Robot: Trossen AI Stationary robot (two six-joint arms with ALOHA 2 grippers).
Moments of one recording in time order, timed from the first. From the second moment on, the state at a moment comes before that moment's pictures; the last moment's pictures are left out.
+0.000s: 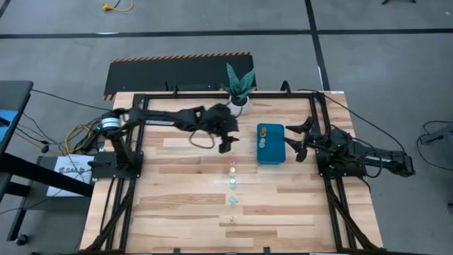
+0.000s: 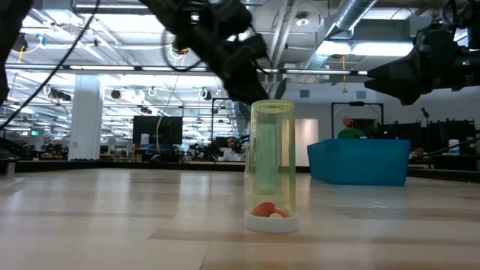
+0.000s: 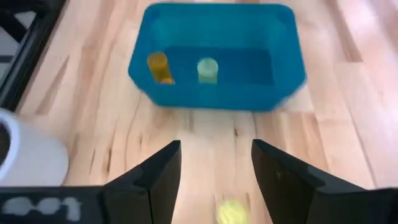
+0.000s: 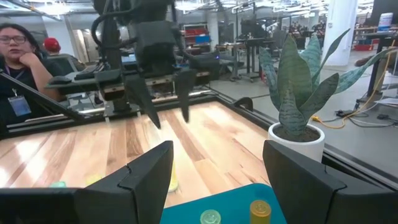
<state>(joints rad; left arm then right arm) 0.24 1.78 1.26 -0.17 0.14 0.18 -0.19 0.03 0.02 0.01 0.13 0.03</state>
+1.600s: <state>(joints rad) 0.24 1.80 0.95 0.19 0.20 0.11 -0.19 0.03 0.02 0.01 0.13 0.03</state>
